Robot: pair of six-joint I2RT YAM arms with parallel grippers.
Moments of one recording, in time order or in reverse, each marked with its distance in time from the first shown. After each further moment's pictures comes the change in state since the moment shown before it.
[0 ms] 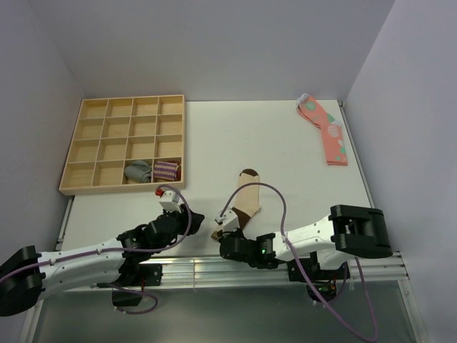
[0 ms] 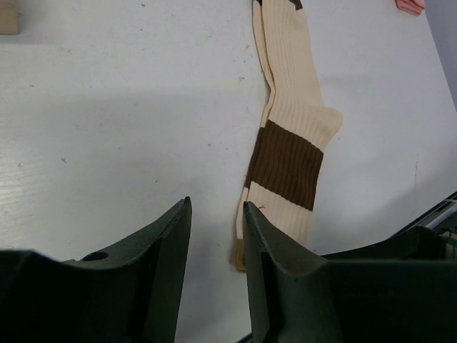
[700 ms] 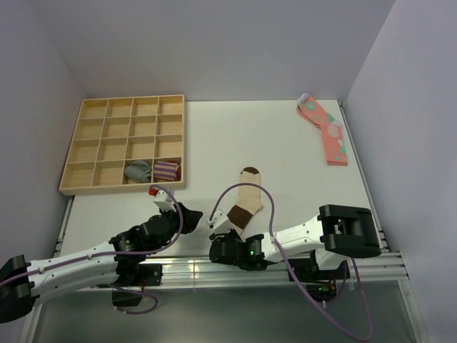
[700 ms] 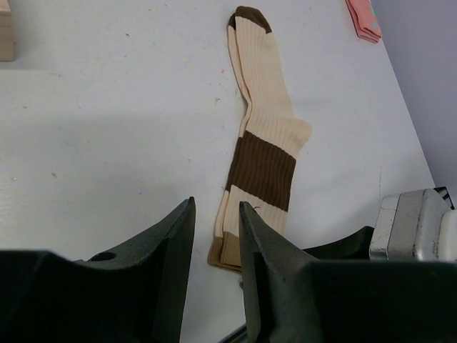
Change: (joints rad) left arm 0.000 -0.120 0.000 -0.034 -0.004 0.000; right arm 0.014 0.061 0.101 -0.143 0.030 -0.032
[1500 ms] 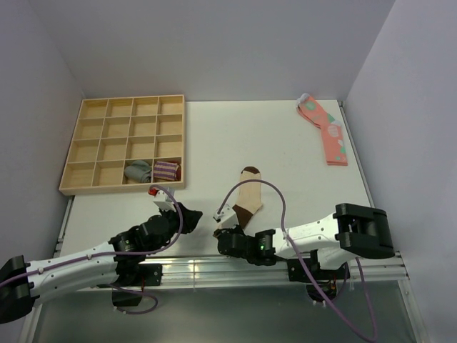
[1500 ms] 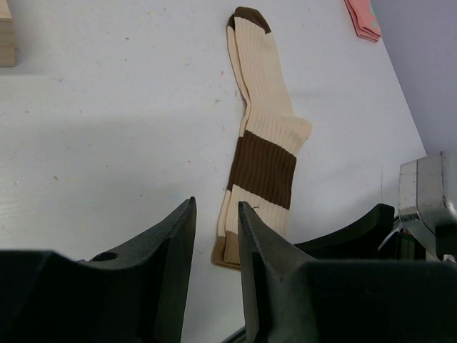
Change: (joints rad) left arm 0.000 -0.009 0.000 -0.001 0.000 0.018; right arm -0.061 -0.116 -0.078 0.063 -0.101 -0.001
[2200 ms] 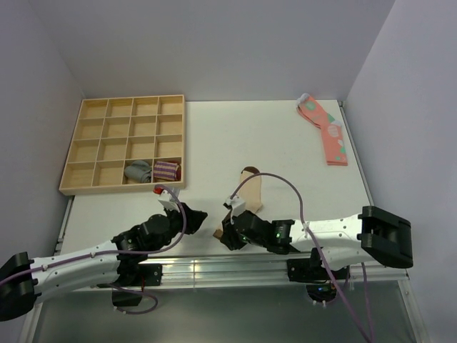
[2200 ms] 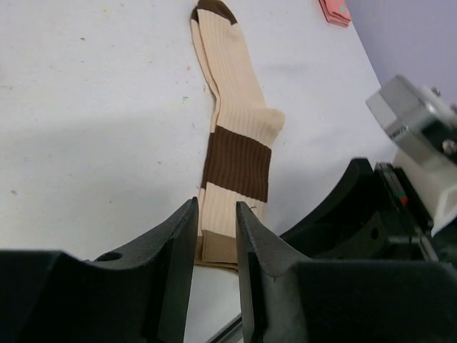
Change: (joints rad) left arm 0.000 0.064 0.000 0.117 0.097 0.051; right arm -0.211 -0.196 -0.117 0.125 -0.388 0.006
